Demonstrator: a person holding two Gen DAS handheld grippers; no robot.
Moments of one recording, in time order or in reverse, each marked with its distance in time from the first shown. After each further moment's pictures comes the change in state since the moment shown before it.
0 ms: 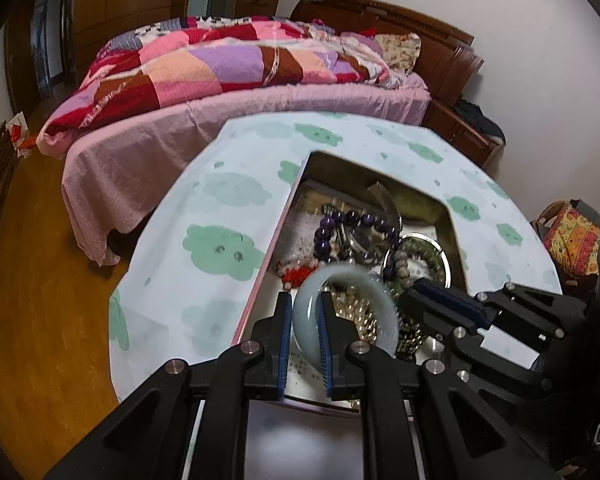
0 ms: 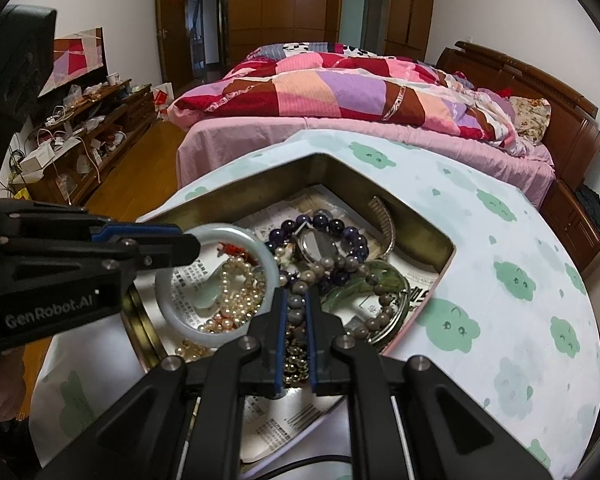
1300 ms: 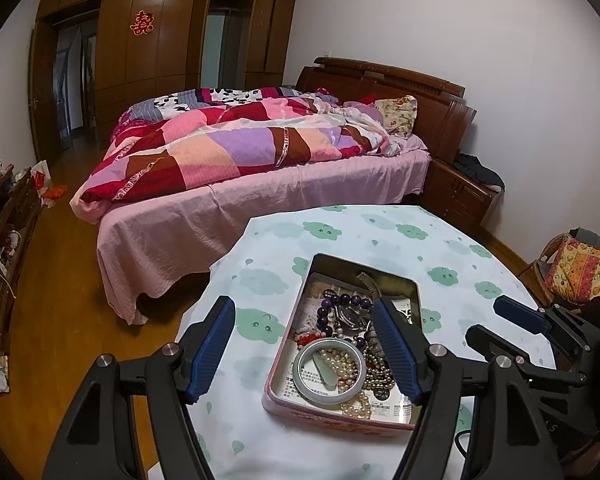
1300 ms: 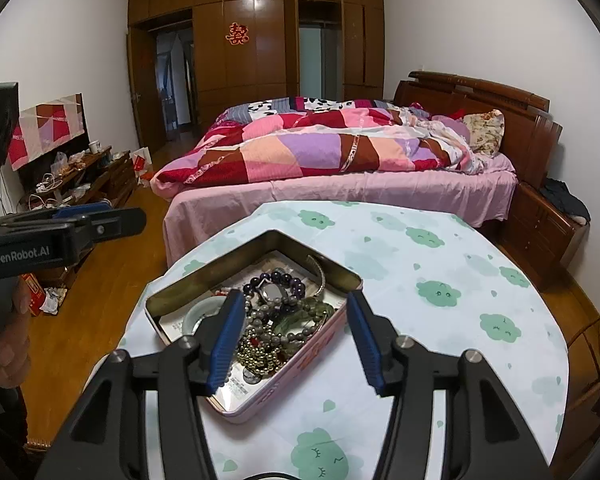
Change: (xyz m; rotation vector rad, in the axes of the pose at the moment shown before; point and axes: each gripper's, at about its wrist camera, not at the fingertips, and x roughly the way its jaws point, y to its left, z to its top) left arm -0.092 -0.012 0.018 0.031 -0.243 0.062; right arm -0.089 -0.032 0.002 0.128 -0.198 -0.065
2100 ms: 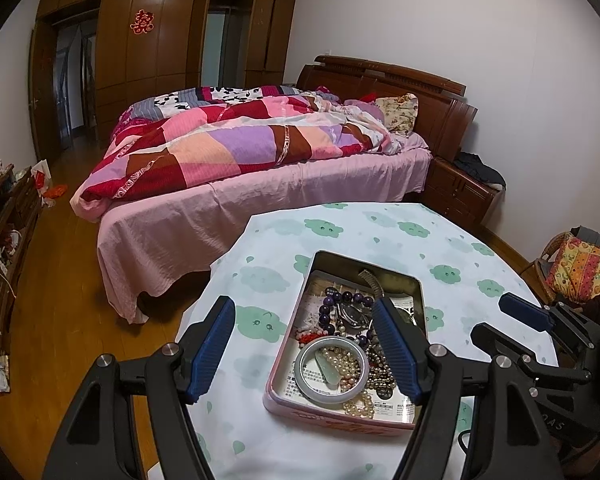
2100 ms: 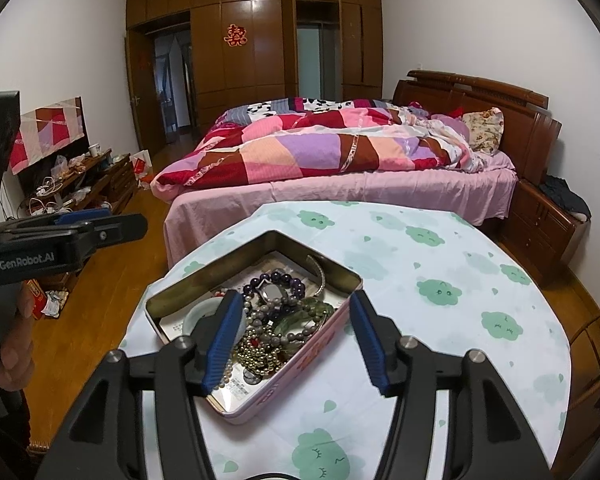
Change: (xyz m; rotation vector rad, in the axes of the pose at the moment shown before) left arm 0.003 -0.001 -0.002 0.001 0.006 0.004; right arm -0.002 -0.001 0.001 0.009 -0.001 0.000
